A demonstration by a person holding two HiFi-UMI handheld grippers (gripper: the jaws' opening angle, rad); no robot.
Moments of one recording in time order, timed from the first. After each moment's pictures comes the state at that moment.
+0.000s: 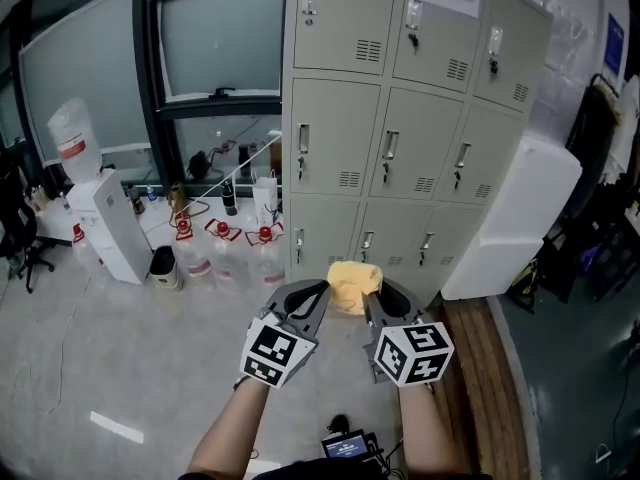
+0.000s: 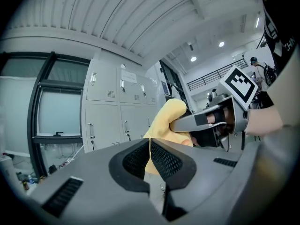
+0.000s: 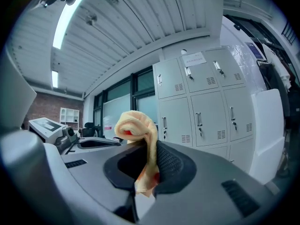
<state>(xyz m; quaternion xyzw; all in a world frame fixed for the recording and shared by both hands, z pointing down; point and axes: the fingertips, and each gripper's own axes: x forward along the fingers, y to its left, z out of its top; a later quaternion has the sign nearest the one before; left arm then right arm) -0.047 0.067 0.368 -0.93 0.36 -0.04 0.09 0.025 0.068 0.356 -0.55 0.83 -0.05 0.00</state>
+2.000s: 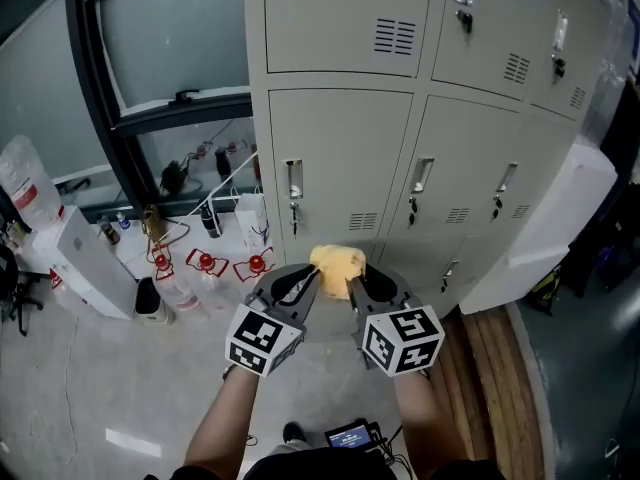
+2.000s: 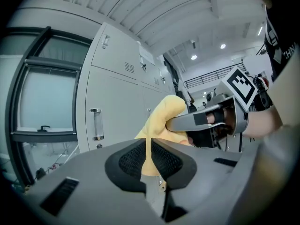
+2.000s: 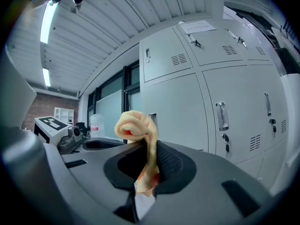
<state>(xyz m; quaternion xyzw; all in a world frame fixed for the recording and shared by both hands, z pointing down) -0.060 -0.292 0.373 -0.94 0.32 -0.06 0.07 -0.003 -0.288 0.356 -0.55 0.83 -0.06 0.00</state>
